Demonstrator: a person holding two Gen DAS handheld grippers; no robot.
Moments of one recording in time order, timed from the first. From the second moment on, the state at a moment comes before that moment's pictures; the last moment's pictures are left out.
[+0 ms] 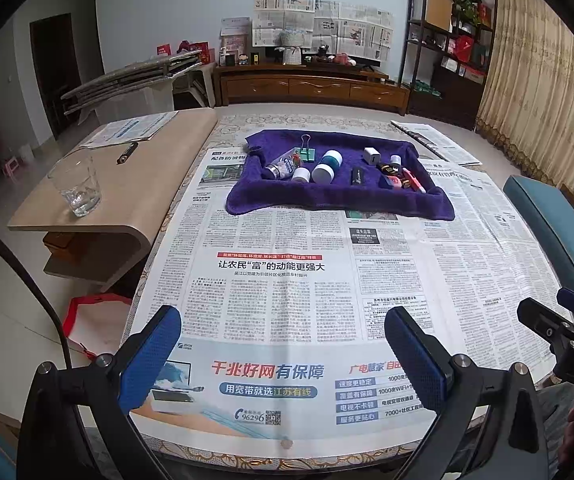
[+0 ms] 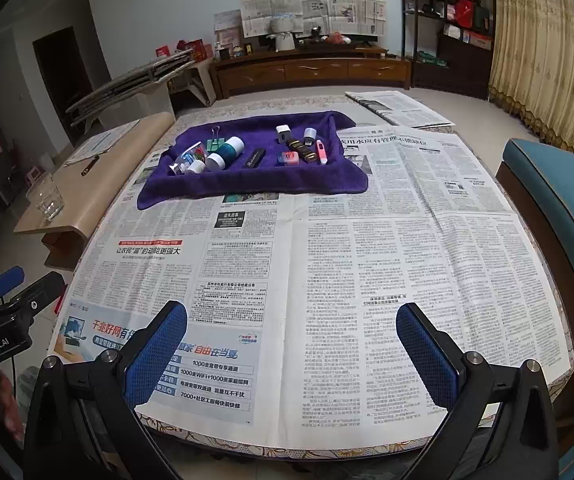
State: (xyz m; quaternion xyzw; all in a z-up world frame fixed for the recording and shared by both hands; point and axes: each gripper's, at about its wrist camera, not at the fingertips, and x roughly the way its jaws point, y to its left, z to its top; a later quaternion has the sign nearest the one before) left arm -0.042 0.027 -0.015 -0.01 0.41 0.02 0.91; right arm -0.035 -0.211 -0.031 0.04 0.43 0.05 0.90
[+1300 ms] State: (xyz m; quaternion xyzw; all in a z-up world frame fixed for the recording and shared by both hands) left arm -0.043 0.021 -0.016 -0.01 0.41 0.02 0.91; right arm -0.038 -0.213 -0.025 0.04 0.43 0.05 0.90
